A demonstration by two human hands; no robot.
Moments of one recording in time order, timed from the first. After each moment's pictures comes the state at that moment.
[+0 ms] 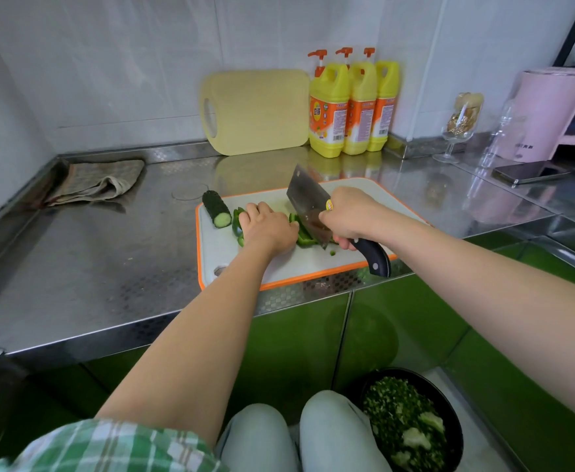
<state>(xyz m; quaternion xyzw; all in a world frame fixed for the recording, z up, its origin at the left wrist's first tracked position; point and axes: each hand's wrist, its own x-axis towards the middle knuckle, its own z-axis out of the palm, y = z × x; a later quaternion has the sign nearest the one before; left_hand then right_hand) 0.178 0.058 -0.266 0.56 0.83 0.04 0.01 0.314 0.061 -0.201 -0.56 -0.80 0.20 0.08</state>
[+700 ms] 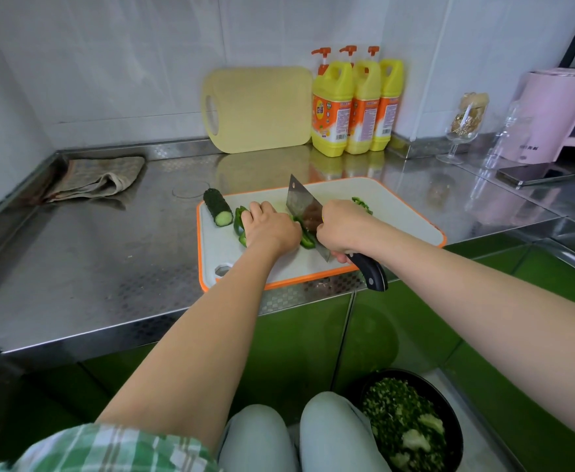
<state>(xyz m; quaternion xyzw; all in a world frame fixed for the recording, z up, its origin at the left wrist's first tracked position) 0.177 0.063 -0.271 0.56 0.83 0.03 0.00 0.299 0.054 -0.212 -0.54 -0.84 0.09 -0.01</state>
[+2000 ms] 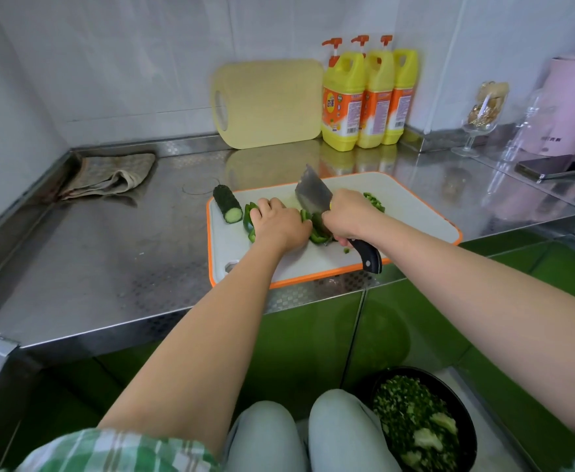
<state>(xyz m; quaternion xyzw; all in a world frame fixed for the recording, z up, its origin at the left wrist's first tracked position) 0.174 0.060 -0.267 0.57 0.82 0.05 0.03 0.292 0.081 -0.226 -0.56 -0.79 0.22 0.10</state>
